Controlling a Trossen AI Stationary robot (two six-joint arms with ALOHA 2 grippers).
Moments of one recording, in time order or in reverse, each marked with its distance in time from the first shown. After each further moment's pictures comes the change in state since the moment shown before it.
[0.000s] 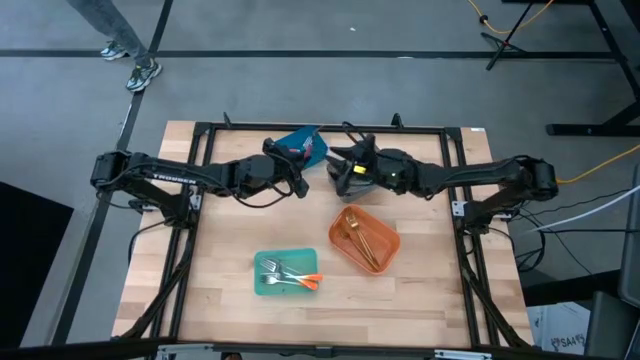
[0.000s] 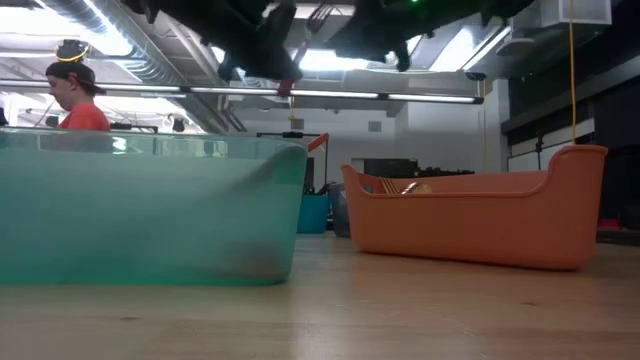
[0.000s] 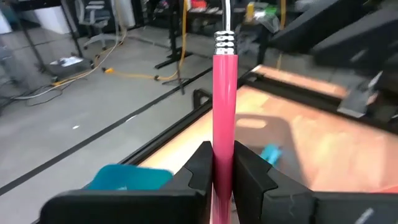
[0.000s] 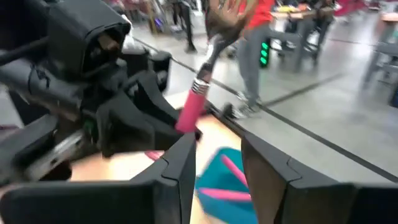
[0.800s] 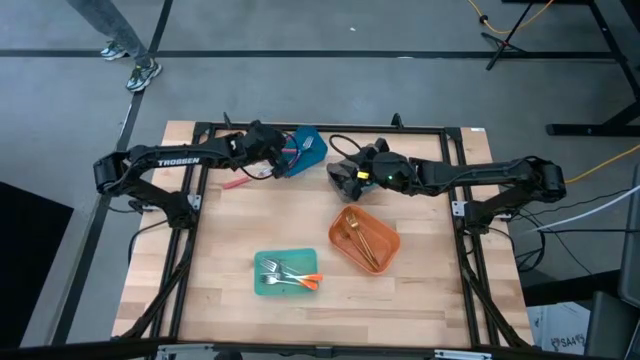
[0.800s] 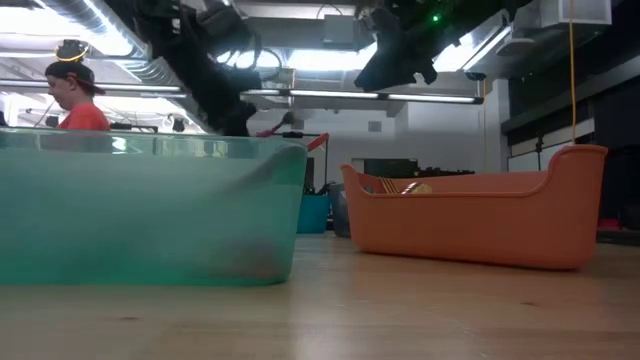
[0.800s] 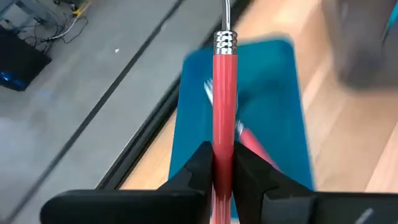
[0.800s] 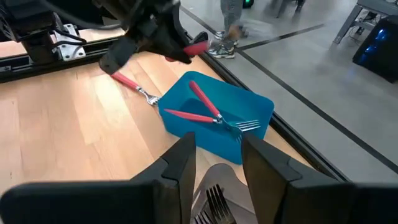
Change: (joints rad) left arm 0.372 0.019 0.000 -0.429 0.239 0.264; right arm 0.000 -0.072 0.000 -0.410 0.053 0.001
